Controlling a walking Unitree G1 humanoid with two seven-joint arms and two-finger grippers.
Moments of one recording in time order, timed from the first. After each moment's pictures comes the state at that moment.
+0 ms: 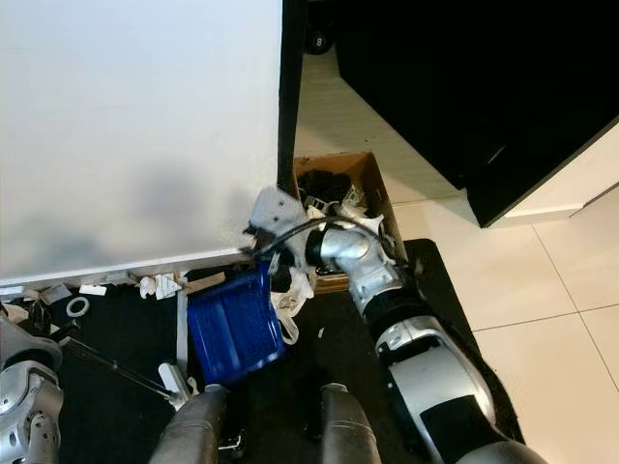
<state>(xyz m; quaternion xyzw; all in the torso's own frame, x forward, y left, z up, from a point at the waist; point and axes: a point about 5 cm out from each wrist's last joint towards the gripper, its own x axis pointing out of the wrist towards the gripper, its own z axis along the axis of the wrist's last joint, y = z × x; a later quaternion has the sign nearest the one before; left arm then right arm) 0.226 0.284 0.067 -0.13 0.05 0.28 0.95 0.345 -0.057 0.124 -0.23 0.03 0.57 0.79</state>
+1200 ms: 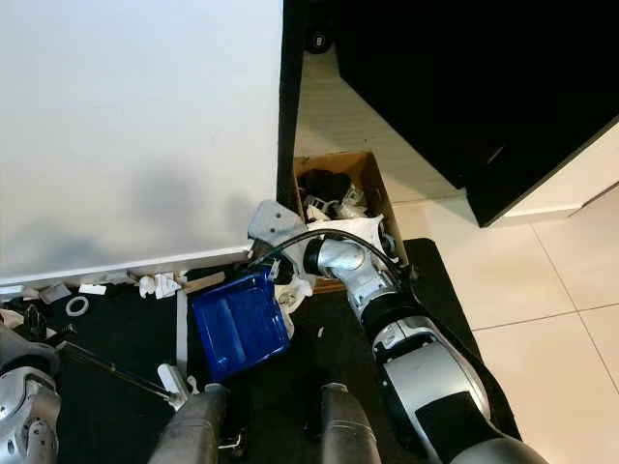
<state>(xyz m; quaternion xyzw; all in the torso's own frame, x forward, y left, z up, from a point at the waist) 0.220 0.286 0.065 -0.13 0.05 0.28 0.95 0.351 -0.067 0.122 -0.25 0.02 0.54 0.81</state>
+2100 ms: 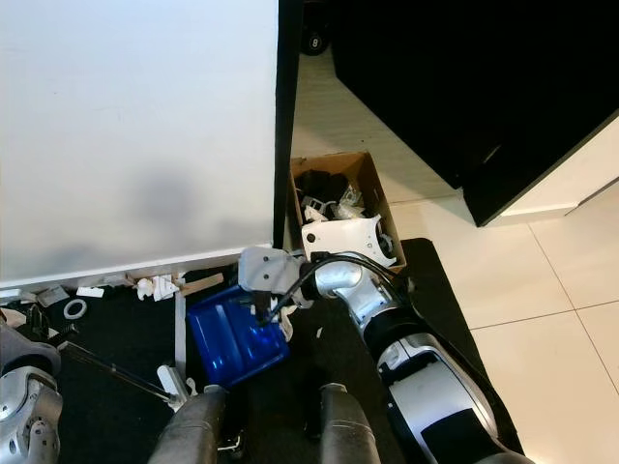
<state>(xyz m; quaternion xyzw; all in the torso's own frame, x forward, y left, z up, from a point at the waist) 0.222 0.284 0.064 -0.13 0.05 0.28 0.95 0.317 -0.061 0.104 -0.29 0.03 0.68 0.67</state>
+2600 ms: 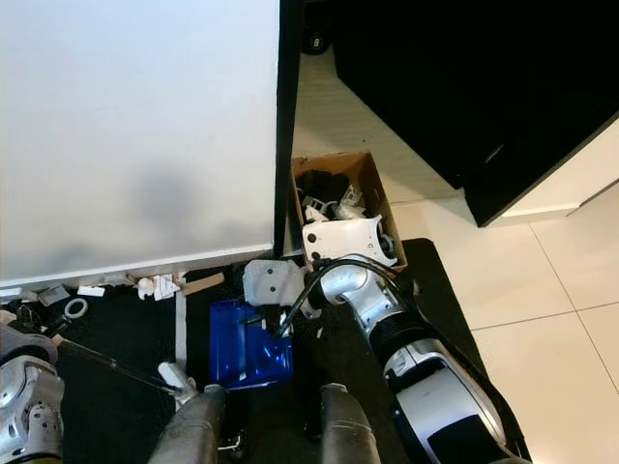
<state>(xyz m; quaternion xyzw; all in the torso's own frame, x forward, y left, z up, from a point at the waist) 0.240 0.279 0.063 -0.23 0.05 0.35 0.91 0.310 -0.052 0.101 -0.31 0.03 0.71 0.63</state>
